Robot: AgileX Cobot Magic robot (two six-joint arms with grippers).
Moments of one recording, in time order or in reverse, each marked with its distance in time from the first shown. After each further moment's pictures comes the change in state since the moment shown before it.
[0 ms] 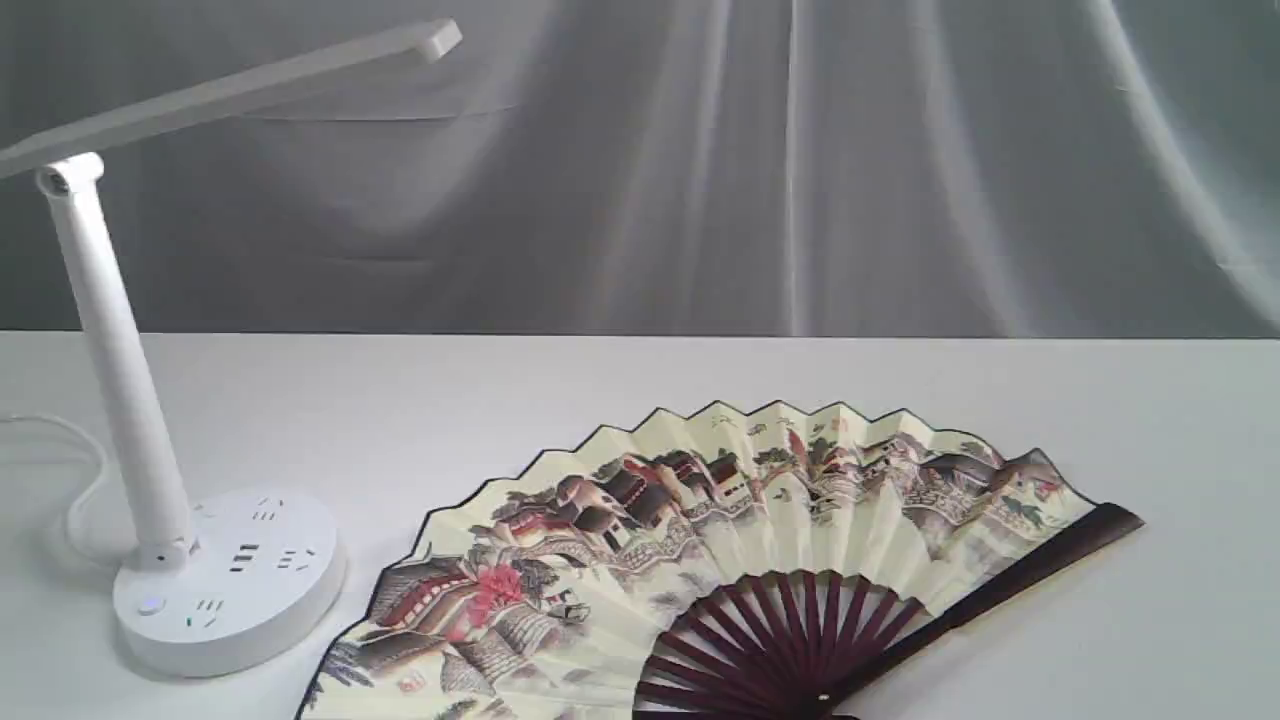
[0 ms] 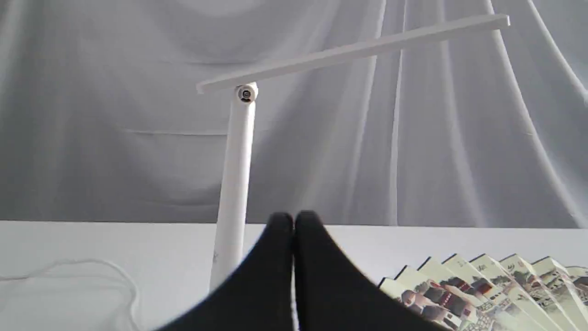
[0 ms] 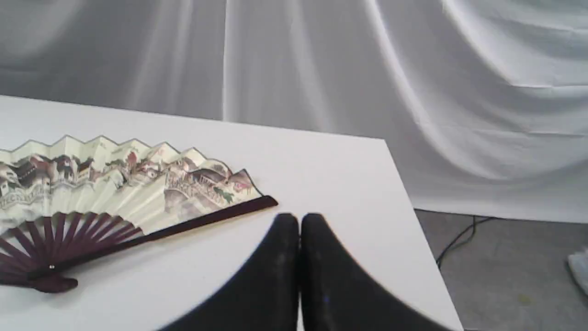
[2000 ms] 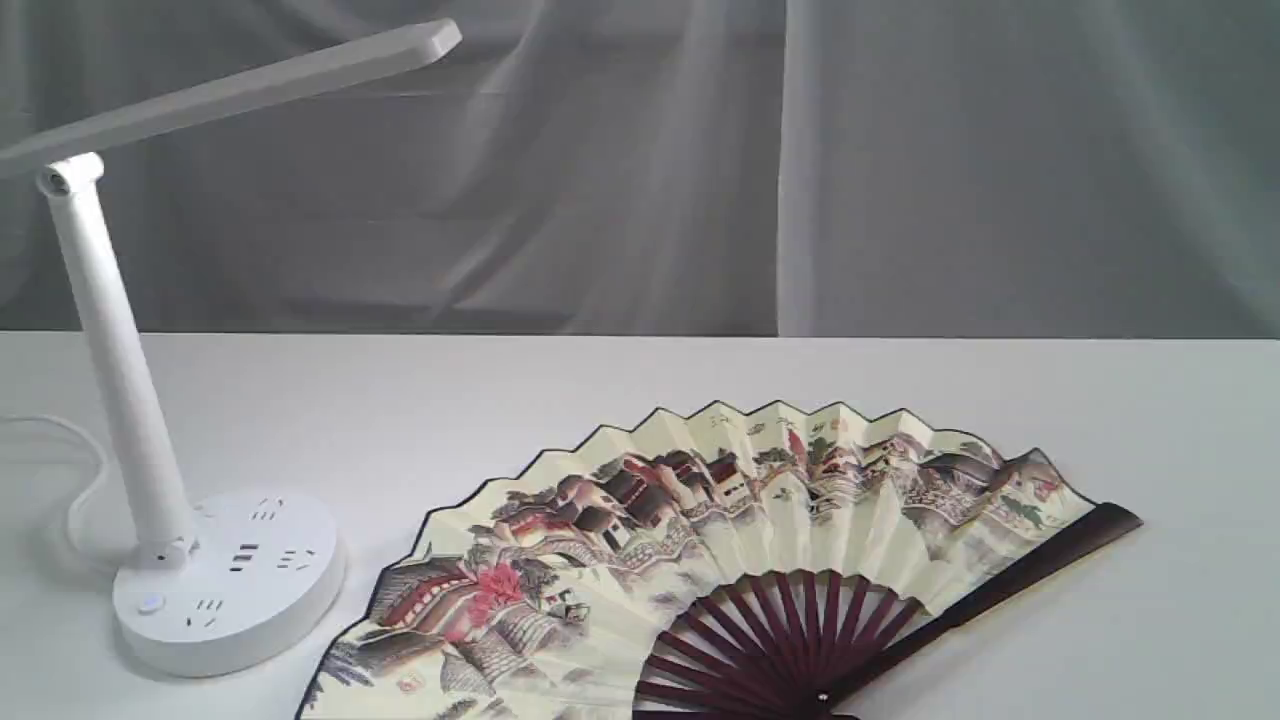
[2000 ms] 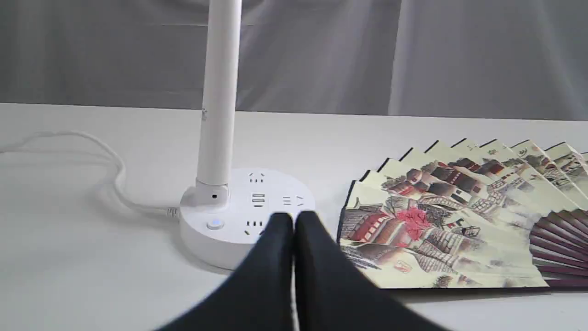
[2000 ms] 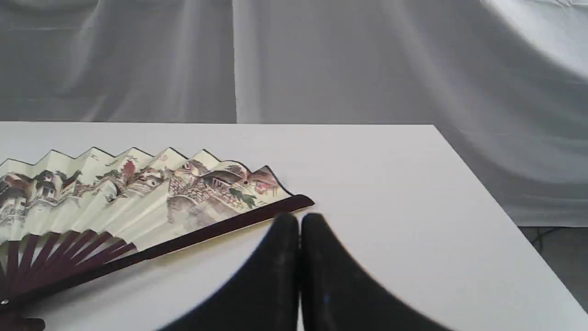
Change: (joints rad) left arm 0.000 0.000 0.268 -0.022 -0.084 0.000; right arm 0.000 0.002 0.692 0.147 -0.804 -0.028
